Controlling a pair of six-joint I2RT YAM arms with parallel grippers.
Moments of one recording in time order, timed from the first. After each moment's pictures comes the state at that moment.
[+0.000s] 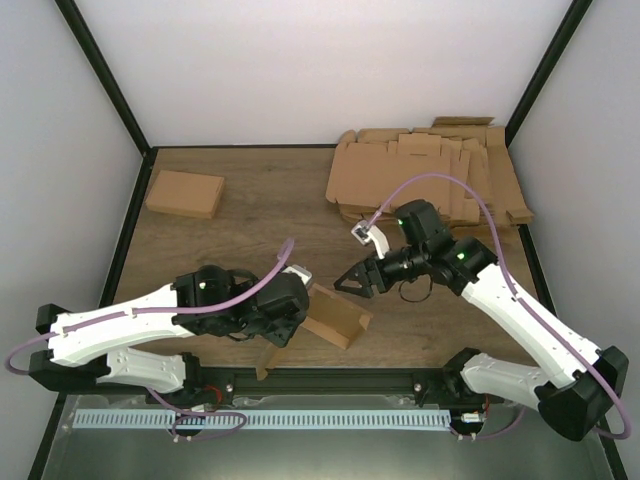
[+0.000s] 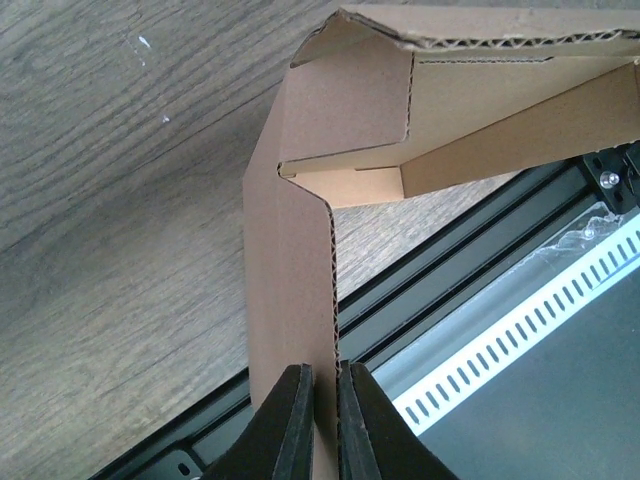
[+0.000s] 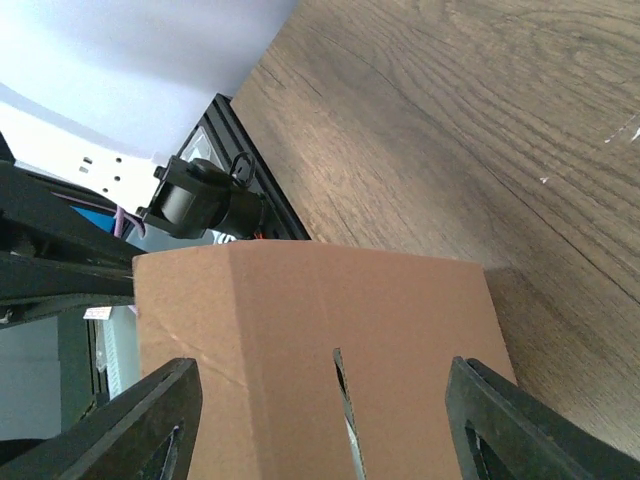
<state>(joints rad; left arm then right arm) -1.36 1.22 1.39 -1.34 -0.22 -0.74 0.64 1.08 1.06 -0.79 -0.75 0.24</state>
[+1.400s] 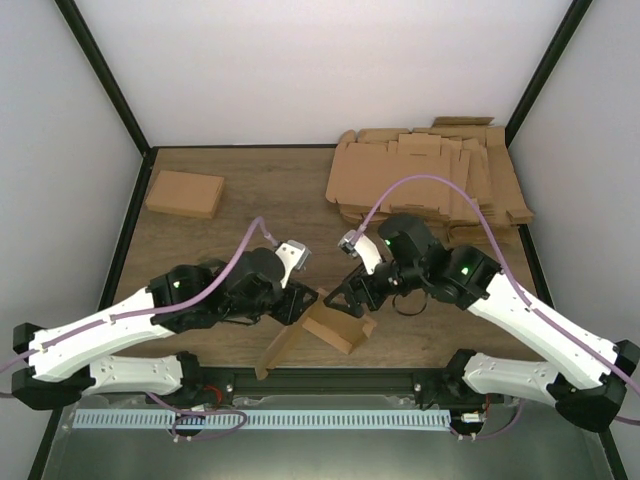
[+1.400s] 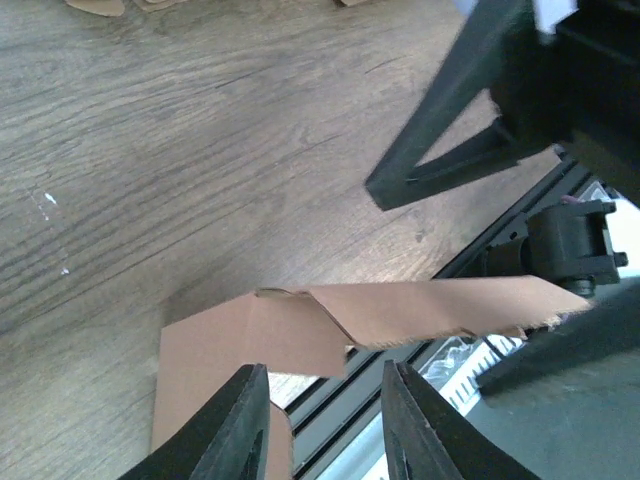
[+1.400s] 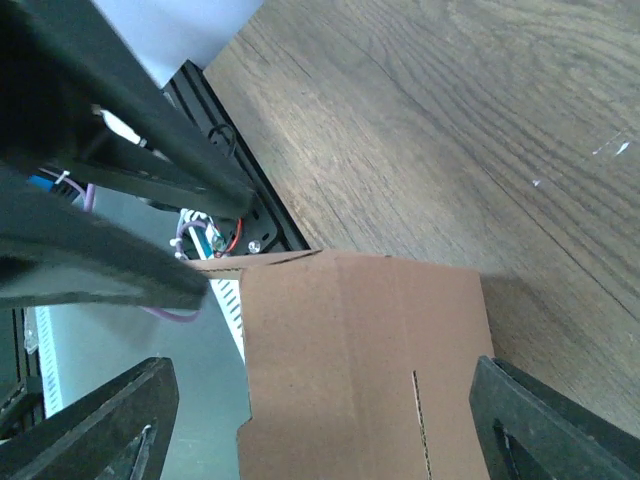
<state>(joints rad) -1.24 1.06 1.25 -0.94 -0.13 -0.67 0.90 1.05 1.16 -0.87 -0.46 0.28</state>
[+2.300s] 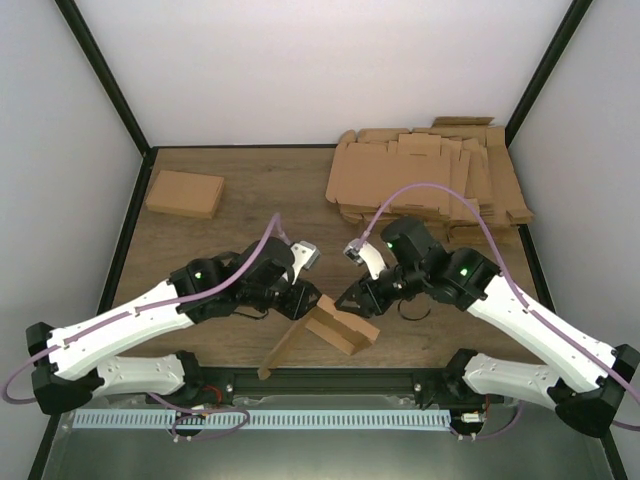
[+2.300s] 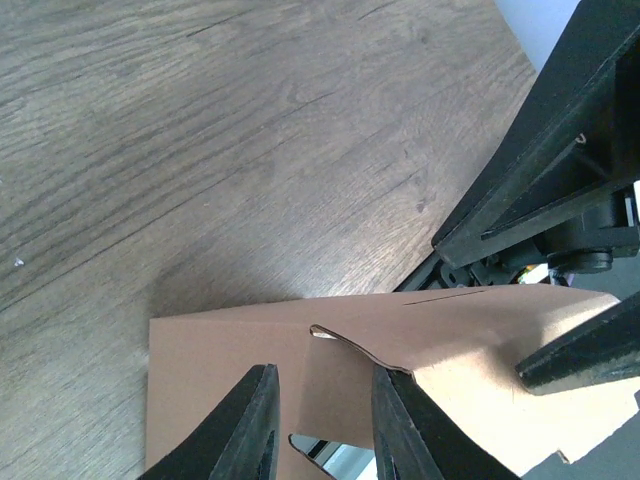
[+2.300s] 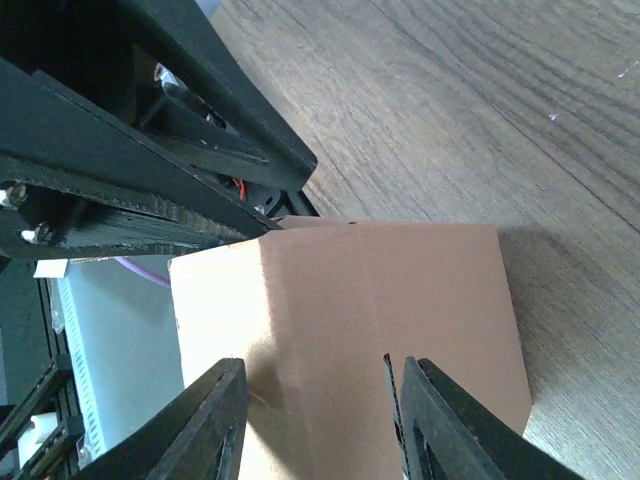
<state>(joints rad) -1.10 1.12 1.16 -0.84 0.07 -0.58 0.85 1.03 1.11 -0.91 -0.52 0.30</state>
